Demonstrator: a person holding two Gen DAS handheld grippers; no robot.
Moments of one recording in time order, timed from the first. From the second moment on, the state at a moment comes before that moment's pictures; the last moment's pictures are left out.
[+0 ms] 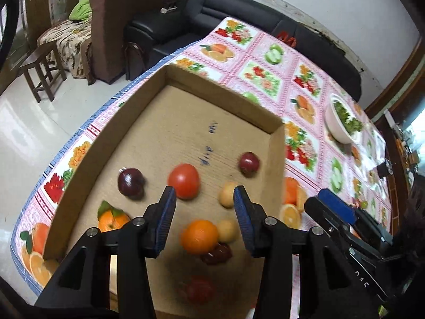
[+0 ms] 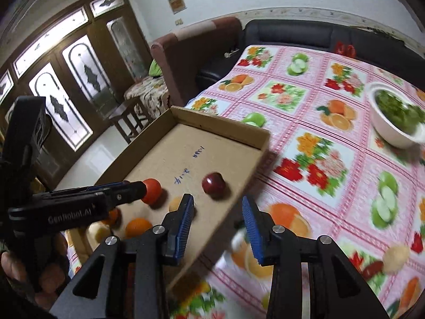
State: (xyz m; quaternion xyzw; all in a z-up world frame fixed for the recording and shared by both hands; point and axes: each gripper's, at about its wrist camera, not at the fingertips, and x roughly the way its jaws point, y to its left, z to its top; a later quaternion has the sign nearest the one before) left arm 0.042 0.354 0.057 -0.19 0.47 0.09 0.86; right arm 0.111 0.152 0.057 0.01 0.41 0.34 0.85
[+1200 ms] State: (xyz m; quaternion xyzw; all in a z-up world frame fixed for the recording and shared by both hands) left arm 0.016 0.199 0.046 -0.09 0.52 -0.05 0.85; right arm 0.024 -0.054 0.021 0.12 0.43 0.19 0.88
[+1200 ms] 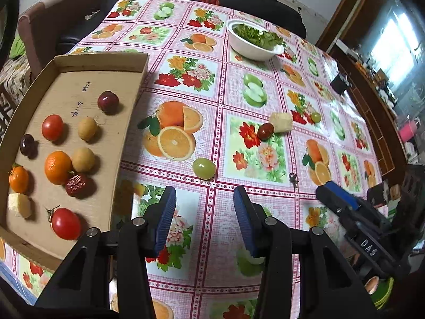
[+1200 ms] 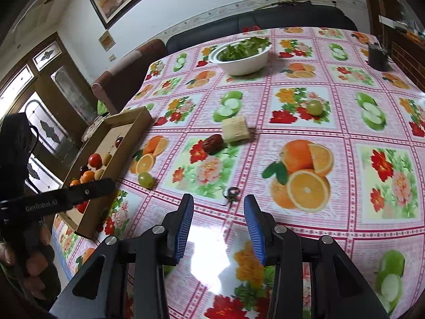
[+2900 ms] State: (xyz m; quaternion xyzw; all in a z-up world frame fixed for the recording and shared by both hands) left arm 0.097 0.124 0.010 -0.03 0.54 -0.11 0.83; right arm 0.149 -0.025 0.000 0.12 0.46 0.15 0.87
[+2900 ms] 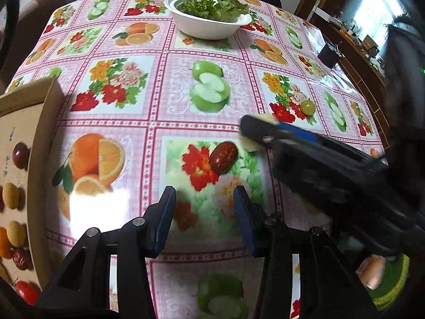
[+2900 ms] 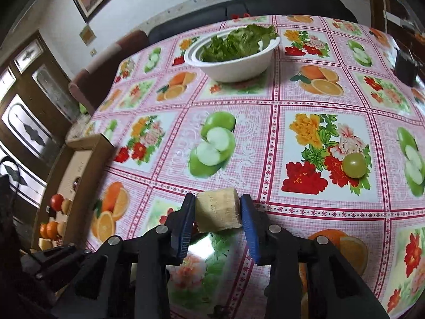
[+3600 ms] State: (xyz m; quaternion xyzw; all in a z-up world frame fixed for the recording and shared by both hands) left arm 0.098 0.110 0.017 0.01 0.50 -0.09 0.86; right arm 0.084 -0.101 0.036 0.21 0.41 0.10 0.88
